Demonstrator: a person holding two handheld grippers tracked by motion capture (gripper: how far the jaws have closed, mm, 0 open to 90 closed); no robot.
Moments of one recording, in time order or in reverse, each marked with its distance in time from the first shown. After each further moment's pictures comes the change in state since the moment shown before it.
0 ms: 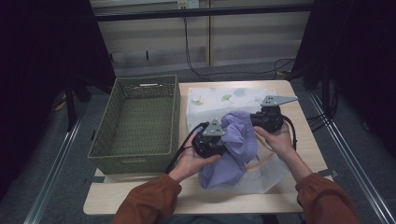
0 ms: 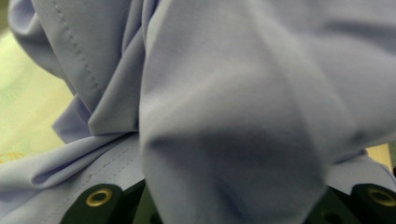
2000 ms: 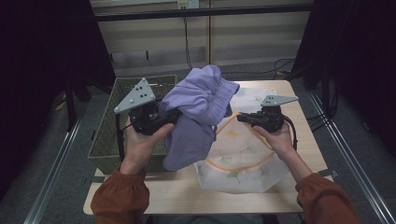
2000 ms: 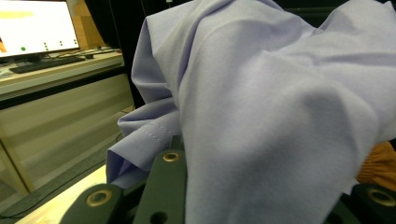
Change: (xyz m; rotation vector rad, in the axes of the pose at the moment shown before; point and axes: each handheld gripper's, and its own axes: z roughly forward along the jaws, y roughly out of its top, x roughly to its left) left arm 0.005 0.059 -0.185 -0.460 0.158 -0.017; right arm 0.001 0.001 -0.001 -0.001 -0.036 -0.013
